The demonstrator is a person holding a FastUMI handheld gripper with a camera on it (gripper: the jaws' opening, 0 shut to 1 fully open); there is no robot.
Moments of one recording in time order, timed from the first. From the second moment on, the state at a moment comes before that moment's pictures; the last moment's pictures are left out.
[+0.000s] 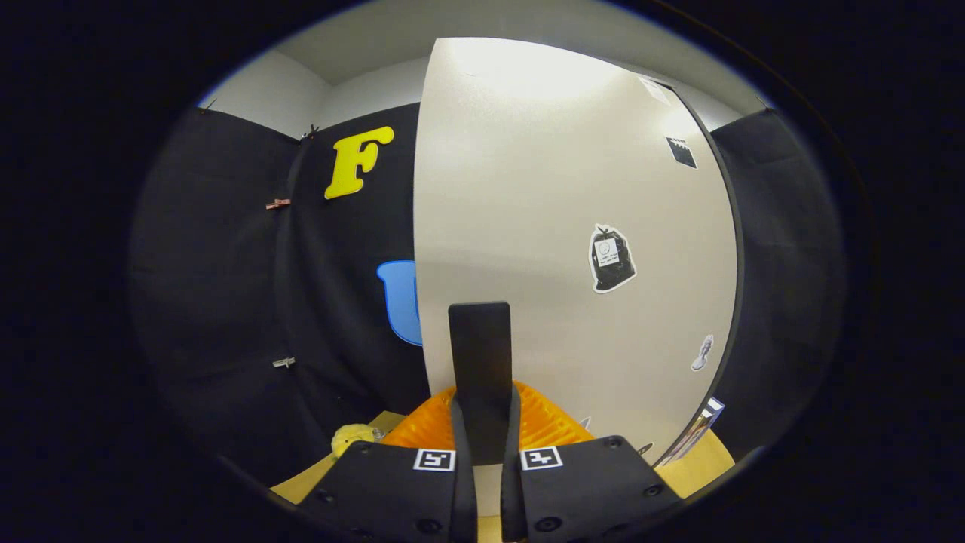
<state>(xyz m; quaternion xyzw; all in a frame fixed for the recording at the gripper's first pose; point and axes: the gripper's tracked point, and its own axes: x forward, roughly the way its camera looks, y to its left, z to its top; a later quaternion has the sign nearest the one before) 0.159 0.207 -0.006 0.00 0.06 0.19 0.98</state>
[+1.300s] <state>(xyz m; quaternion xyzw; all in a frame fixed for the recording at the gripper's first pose) 0.054 -0.047 0.020 0.03 0.07 0.19 0.98</state>
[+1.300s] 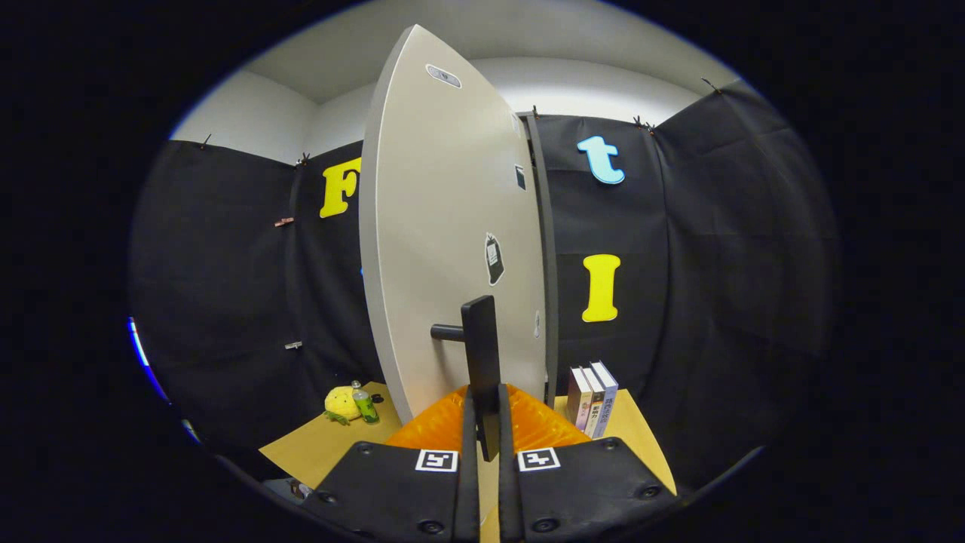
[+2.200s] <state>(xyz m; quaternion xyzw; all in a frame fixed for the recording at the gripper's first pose) 0.061 -0.114 0.027 0.08 0.07 0.18 0.98</state>
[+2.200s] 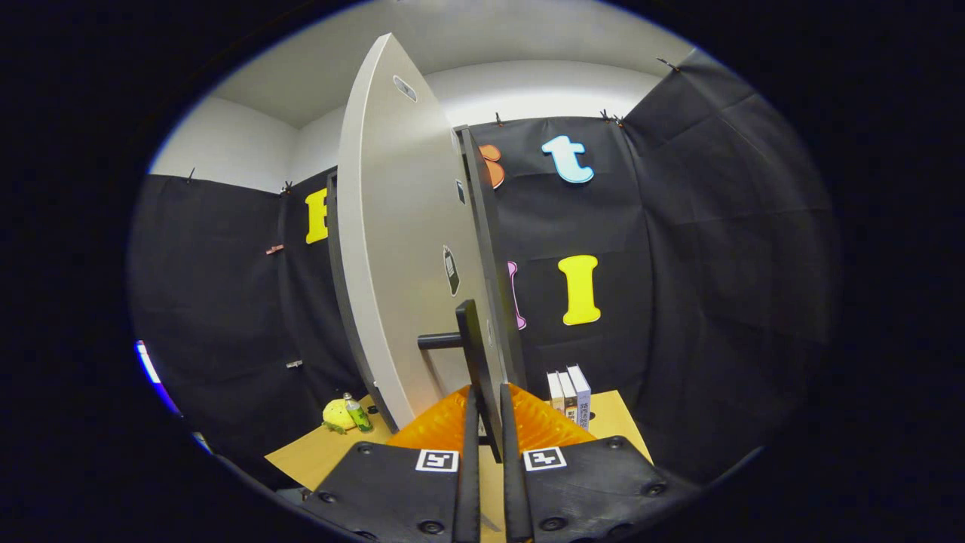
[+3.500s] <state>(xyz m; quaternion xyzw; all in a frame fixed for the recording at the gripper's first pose) -0.073 0.079 -0.211 0.01 0.28 0.16 0.95</state>
